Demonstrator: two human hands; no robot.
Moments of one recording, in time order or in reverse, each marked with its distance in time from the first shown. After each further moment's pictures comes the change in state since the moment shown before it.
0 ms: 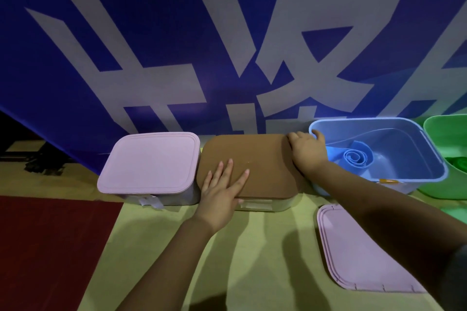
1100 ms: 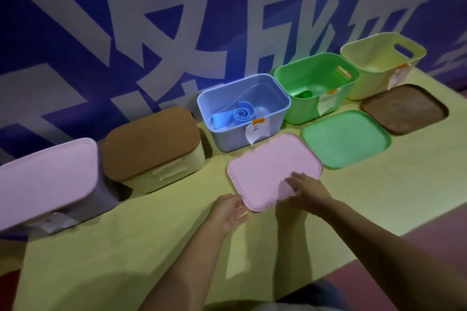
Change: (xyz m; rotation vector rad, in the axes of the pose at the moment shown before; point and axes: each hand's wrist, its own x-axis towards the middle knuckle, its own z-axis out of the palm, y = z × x) left_hand -0.044 0.187 0.093 -1.574 -0.615 -0.679; right_hand -0.287 0.145 0.080 0.284 -0.264 0.416
